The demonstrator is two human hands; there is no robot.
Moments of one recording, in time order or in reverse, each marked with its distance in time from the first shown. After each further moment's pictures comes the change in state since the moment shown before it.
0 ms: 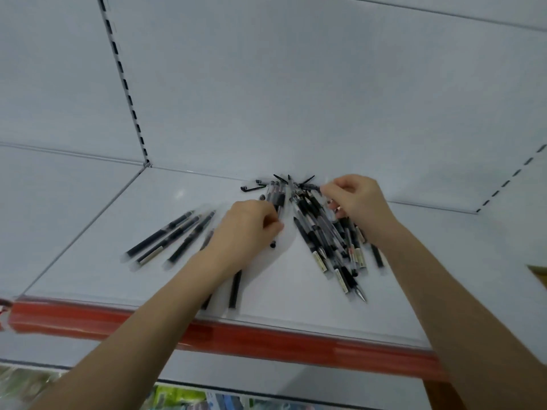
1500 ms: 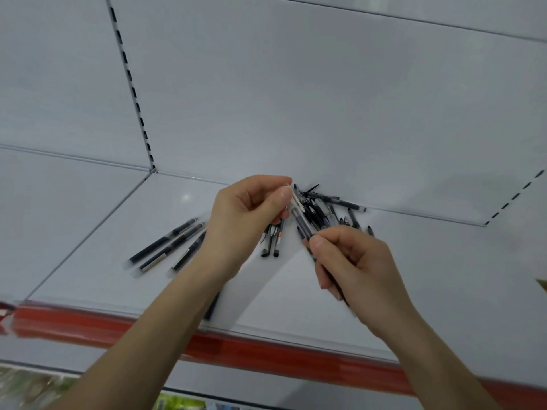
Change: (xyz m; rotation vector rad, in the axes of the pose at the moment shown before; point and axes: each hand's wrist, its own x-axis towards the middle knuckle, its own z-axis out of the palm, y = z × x) left_hand -0.012 0.027 -0.025 -1.044 0.221 -0.054; right_hand -0.105 -0.040 0.010 0.168 -0.166 -0.083
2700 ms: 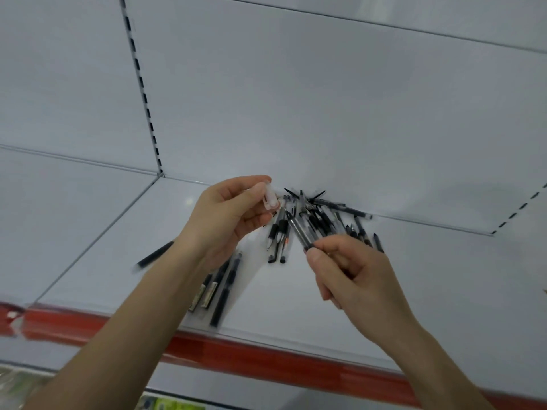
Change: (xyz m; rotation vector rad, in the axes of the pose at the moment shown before) left_hand 0.014 0.009 -0.027 -0.243 -0.009 -0.273; right_hand 0.000 0.000 0.007 -0.136 -0.048 -0.067
